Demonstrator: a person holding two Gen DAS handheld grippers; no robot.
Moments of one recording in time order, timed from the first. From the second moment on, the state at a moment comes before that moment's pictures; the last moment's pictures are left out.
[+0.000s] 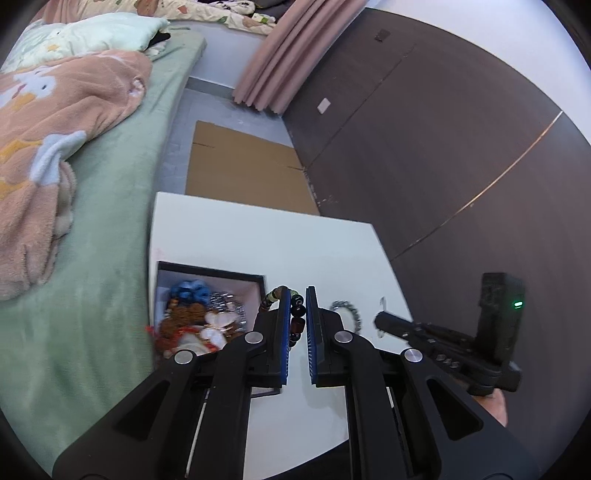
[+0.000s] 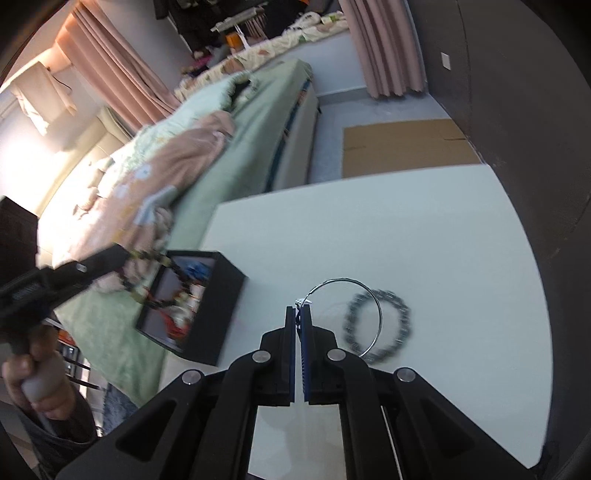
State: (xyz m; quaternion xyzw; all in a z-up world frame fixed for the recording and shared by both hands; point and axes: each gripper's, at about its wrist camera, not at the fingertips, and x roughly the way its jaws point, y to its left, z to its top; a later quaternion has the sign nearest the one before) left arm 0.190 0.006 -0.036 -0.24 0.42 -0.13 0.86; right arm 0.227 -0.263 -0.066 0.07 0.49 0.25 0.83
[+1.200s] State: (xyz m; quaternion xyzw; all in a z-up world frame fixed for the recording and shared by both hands) left arm 0.181 0.088 -0.041 -0.26 0.41 -0.03 0.87; right arm 0.229 -0.165 -0.046 0.13 0.45 0.33 0.82
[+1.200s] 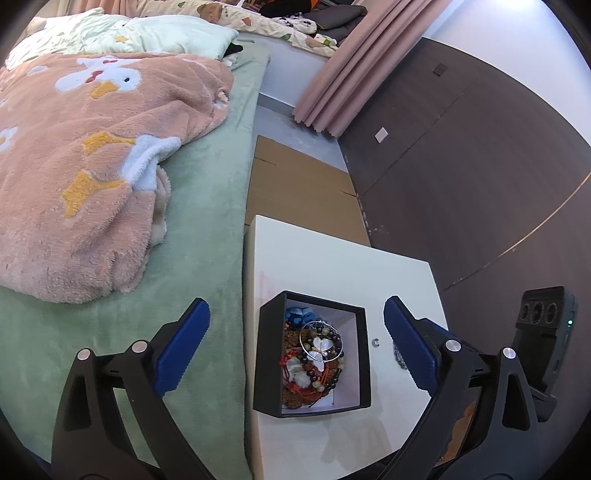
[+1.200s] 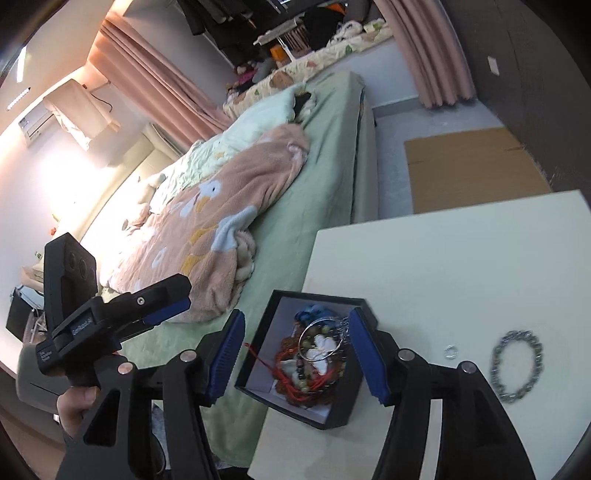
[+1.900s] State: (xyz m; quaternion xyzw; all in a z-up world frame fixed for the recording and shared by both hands) left arm 0.203 -0.005 -0.039 -0.20 0.42 -0.09 0.88; right arm 0.232 -0.296 -0.060 0.16 0.48 0.22 0.83
